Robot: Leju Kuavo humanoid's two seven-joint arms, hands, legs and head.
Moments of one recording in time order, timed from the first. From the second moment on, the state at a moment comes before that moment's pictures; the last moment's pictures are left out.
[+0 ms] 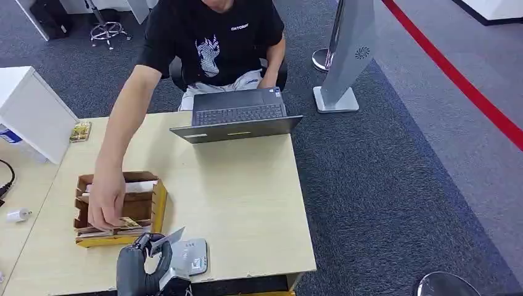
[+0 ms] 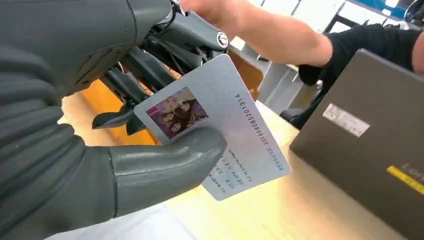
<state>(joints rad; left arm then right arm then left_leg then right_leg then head) 0.18 -0.13 -0.25 -1.32 -0.66 0.56 -0.48 -0.05 0.18 -0.51 -0.24 -0.21 -0.15 -0.64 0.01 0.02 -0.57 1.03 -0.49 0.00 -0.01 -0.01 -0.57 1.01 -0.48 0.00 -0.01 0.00</state>
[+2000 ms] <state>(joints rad) 0.04 0.05 -0.14 -1.56 -1.18 0.61 -0.28 -0.10 0.27 -0.43 -0.34 0.11 -0.42 -0.70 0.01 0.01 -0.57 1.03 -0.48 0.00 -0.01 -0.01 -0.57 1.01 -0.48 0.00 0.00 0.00</state>
